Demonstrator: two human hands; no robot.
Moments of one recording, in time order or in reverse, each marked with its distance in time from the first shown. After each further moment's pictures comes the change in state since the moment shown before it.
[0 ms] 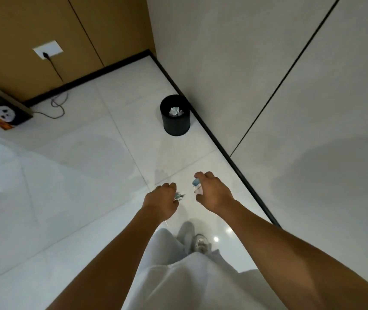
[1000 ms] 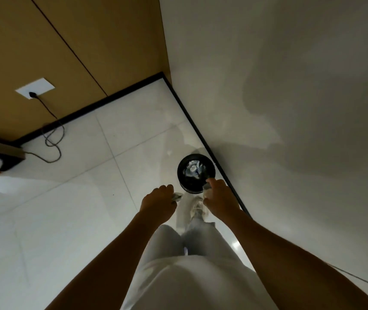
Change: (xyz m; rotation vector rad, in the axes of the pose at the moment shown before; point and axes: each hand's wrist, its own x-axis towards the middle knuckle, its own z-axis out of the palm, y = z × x) left_hand 0.491 -0.163 -0.283 -0.061 -0.071 -0.113; right_hand 0.559 -0.058 -0.170 0.118 -0.089 0.191
